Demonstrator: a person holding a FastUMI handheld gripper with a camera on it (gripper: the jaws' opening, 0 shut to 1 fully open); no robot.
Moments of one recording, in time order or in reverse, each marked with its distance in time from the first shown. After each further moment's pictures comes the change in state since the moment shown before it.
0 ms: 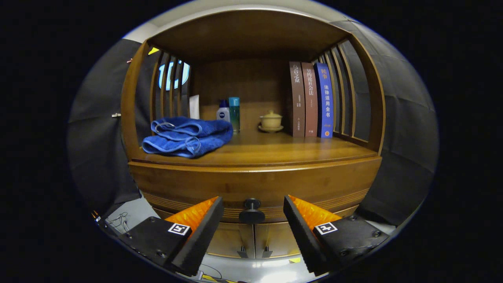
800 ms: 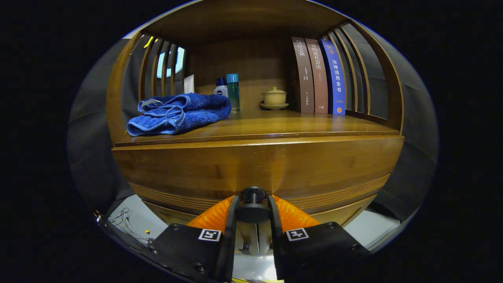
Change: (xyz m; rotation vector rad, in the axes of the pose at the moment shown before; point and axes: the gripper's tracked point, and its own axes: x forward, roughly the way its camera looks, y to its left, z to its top) arm 0.035 0.003 -0.032 0.015 0.085 0.012
